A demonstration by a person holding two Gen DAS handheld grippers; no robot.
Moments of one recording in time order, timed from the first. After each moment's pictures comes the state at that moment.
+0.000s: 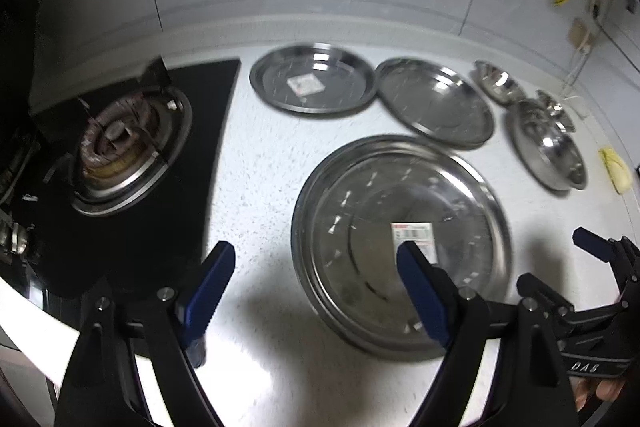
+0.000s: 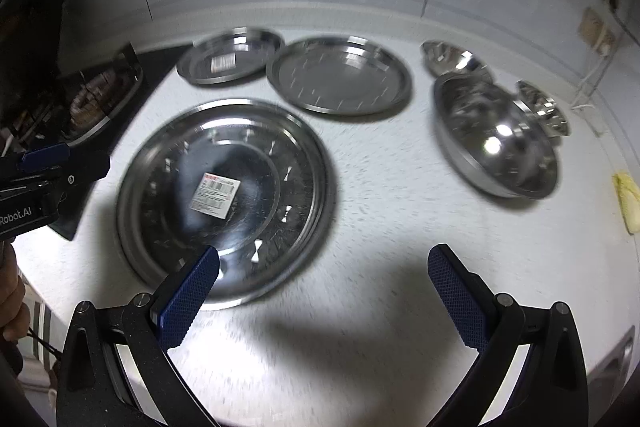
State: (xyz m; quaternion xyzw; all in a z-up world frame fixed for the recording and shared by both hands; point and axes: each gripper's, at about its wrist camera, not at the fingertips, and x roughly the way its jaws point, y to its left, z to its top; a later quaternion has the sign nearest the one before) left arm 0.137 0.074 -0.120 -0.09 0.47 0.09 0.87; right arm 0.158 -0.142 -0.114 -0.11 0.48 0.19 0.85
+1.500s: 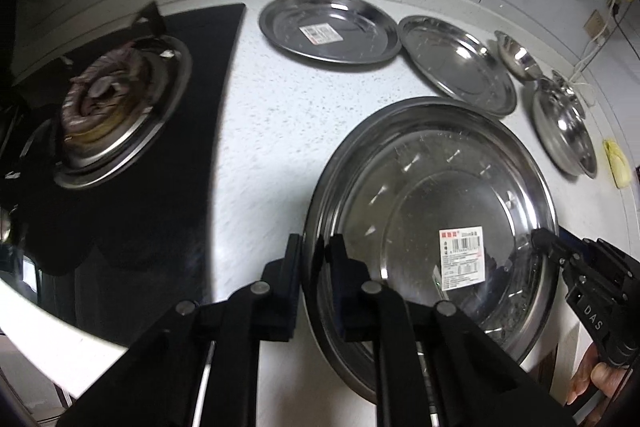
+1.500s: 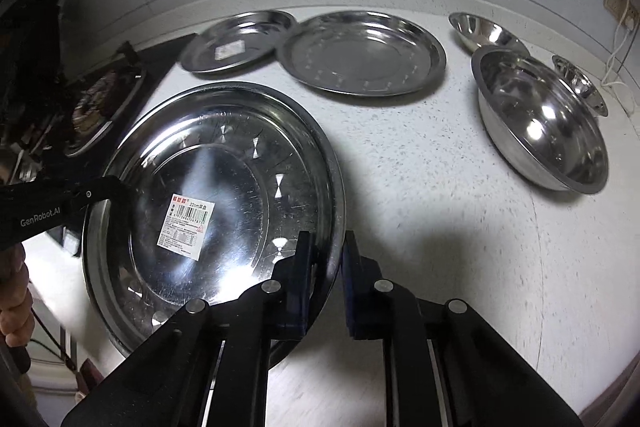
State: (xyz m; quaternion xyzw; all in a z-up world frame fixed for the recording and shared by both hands) left arm 0.134 0.102 -0.135 -0.11 0.54 0.07 0.83; right arm 0.152 -0.137 -0.124 -0.07 0.50 0.22 0.83
